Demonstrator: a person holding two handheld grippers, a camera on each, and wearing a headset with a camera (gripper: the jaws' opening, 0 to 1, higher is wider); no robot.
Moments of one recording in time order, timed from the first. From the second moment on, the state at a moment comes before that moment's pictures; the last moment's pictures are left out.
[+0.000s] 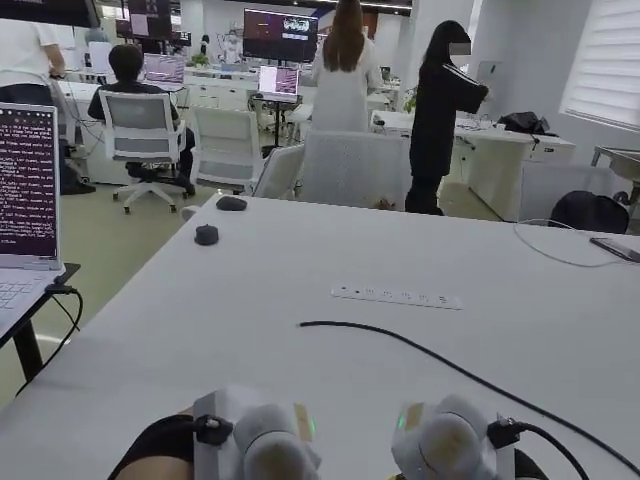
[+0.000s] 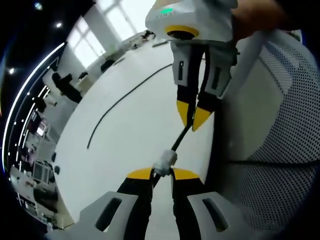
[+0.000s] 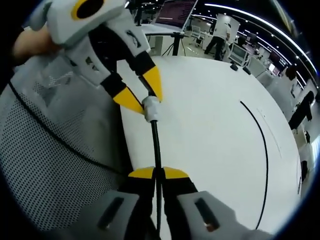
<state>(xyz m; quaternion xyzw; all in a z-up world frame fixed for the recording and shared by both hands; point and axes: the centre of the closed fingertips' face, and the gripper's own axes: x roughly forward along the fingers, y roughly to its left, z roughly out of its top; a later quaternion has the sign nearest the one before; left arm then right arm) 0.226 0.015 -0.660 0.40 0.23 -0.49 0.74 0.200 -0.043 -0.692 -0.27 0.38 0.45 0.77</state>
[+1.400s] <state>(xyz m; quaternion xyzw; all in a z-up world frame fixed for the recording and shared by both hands) 0.226 0.011 -0.655 0.39 0.22 -0.50 0.74 0.203 -0.044 -0.695 -0.28 0.38 0.44 0.77</state>
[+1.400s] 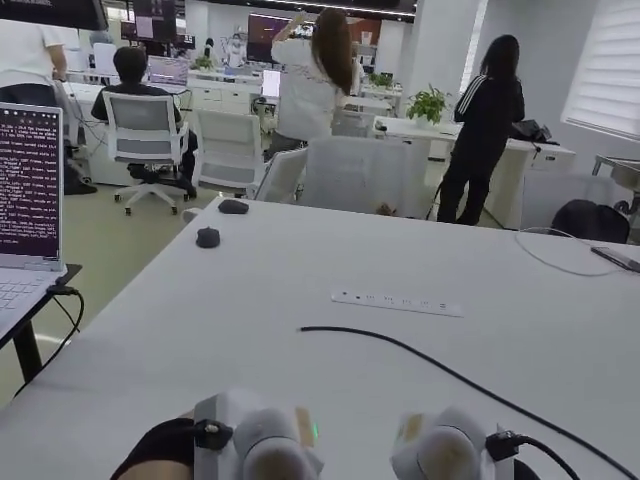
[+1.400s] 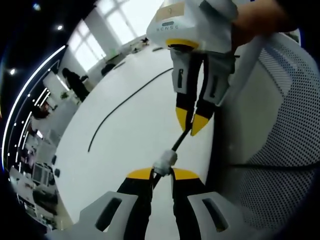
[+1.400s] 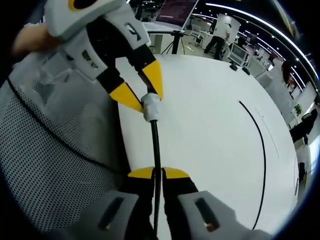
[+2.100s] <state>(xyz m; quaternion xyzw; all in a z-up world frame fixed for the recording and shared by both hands) 0.242 0.028 -0.654 0.39 0.24 -0.46 0.76 0.210 -0.071 -0.702 -0.29 0.41 0.38 0.77</state>
